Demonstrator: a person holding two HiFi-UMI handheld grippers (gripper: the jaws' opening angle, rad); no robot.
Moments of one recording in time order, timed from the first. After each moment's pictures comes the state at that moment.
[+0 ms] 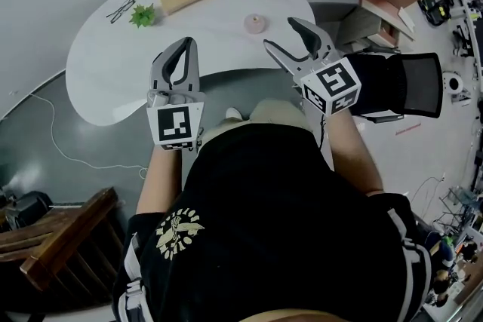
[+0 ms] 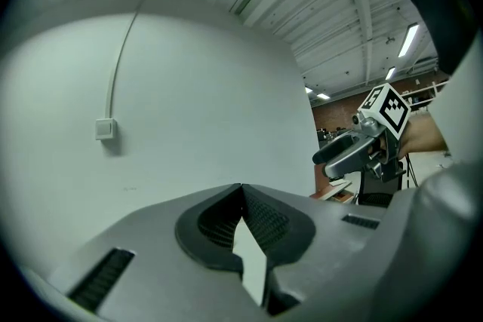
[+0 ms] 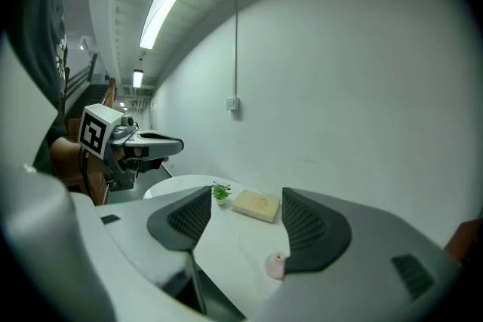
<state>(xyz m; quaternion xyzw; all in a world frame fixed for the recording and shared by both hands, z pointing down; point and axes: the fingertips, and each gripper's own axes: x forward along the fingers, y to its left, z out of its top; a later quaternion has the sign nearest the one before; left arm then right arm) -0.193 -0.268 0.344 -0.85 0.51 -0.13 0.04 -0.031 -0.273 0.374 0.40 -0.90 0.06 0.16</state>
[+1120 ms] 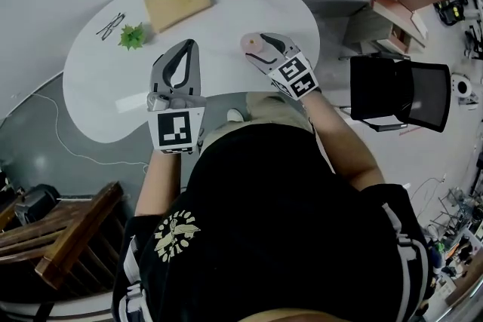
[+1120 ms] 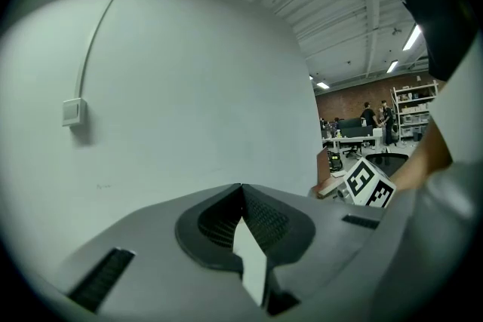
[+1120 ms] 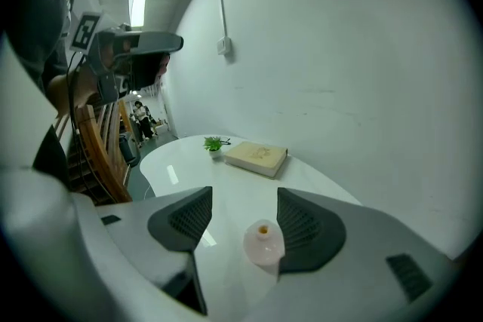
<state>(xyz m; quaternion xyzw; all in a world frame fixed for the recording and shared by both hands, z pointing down) -0.143 -0.389 0.378 -0.85 0.50 -0.17 0.02 -0.027 -0.389 0.576 0.31 -0.90 0.14 0.26</state>
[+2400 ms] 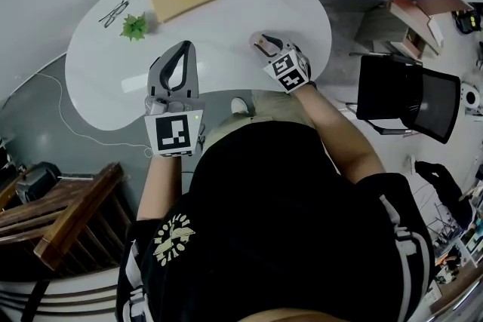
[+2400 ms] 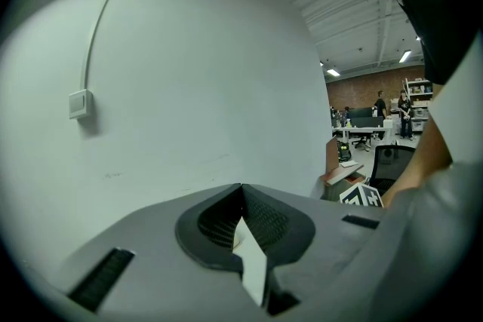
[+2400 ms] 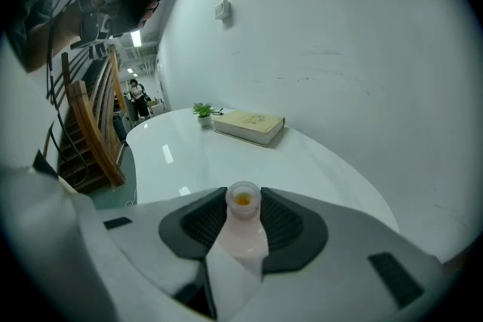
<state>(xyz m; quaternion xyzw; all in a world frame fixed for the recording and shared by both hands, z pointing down) -0.152 -0.404 0.398 -0.83 0.53 -0.19 0.00 -0.028 -0.412 0.667 0.31 -0.88 0.12 0.33</state>
